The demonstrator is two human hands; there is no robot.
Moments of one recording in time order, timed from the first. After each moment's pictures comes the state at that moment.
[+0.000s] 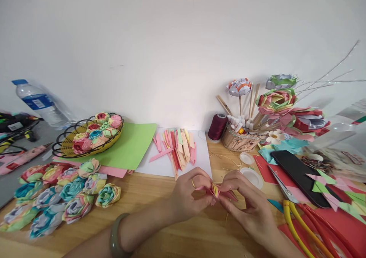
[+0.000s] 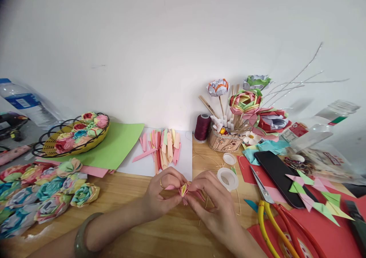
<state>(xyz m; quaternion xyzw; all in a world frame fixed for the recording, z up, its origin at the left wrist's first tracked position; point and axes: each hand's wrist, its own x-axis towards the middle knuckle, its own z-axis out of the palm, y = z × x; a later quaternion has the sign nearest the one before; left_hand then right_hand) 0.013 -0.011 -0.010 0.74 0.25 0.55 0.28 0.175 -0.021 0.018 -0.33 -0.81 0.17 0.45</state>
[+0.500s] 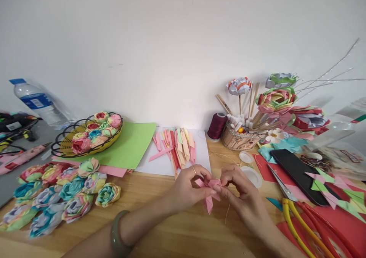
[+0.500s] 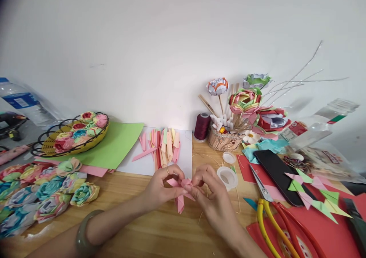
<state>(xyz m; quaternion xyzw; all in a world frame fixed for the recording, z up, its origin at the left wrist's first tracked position) 0.013 -0.008 -0.004 0.59 0.35 0.45 0.57 0.173 -0.019 0.011 -0.43 -0.75 0.28 0.42</state>
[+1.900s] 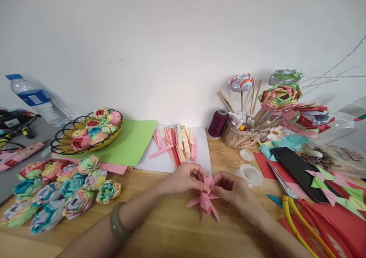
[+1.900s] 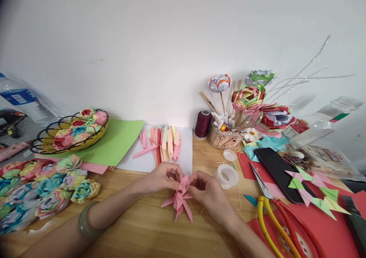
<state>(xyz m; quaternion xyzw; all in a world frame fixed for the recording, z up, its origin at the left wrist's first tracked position) -0.003 0.018 -0.019 0.53 0.38 0.29 0.70 0.171 -0.008 -0.007 -0.48 -0.57 0.60 0.29</state>
